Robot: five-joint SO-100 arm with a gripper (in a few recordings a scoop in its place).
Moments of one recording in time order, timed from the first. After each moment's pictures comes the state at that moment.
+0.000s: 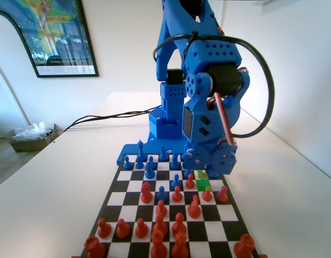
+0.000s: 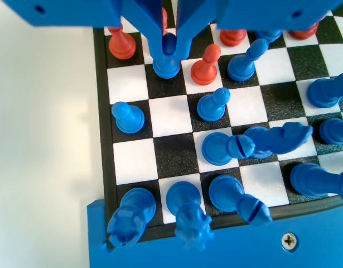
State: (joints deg) arm -14.7 76.1 114.3 49.6 -67.1
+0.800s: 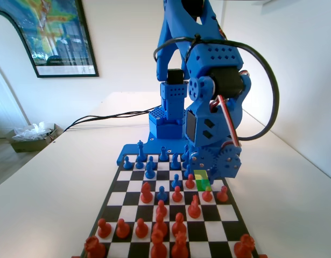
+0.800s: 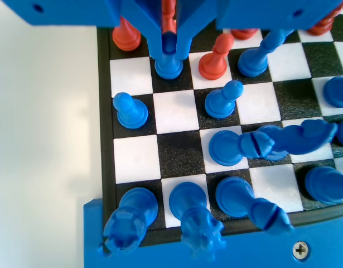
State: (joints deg) arm -15.6 75.0 115.4 46.6 -67.8
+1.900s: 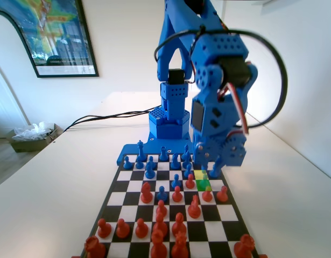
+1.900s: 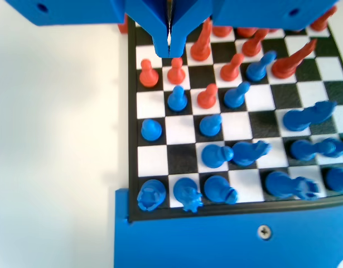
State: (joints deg) arm -17.2 91.7 114.5 60.5 -69.5
